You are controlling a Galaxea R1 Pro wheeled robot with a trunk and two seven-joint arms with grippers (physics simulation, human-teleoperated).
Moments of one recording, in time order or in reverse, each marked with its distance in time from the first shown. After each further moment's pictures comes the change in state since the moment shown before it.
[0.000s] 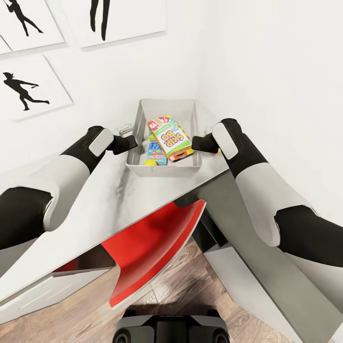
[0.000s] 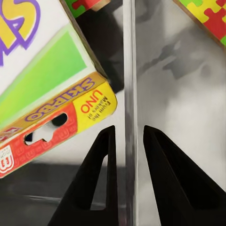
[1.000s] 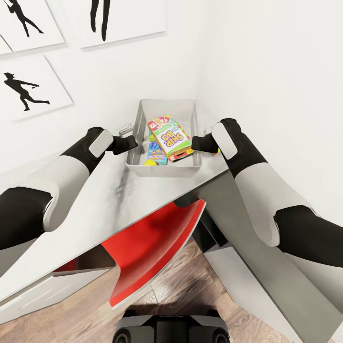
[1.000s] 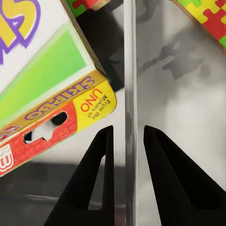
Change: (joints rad) left arm 0.002 0.004 -0.002 0.010 -0.010 -0.020 -0.032; right arm -0.001 0.005 -0.002 -0.001 0.008 0.004 -0.006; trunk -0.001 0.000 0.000
